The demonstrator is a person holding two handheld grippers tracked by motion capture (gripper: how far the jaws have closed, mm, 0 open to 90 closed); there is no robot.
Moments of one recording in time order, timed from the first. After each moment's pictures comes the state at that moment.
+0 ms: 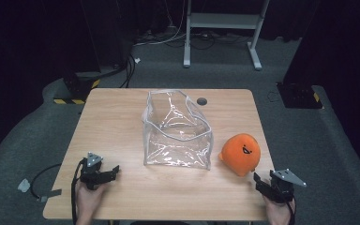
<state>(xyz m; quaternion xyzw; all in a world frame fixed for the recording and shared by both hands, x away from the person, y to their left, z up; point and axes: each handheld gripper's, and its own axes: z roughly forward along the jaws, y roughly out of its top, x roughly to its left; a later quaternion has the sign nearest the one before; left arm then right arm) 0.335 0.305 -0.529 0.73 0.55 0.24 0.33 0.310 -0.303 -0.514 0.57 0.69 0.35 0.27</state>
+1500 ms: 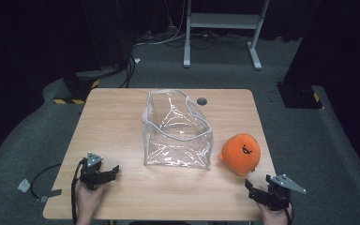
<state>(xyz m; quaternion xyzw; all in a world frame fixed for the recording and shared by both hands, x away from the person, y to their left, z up) 0.335 0.305 -0.529 0.73 0.55 0.24 0.33 0.292 -0.287 -0.506 0.56 0.69 0.41 0.23</state>
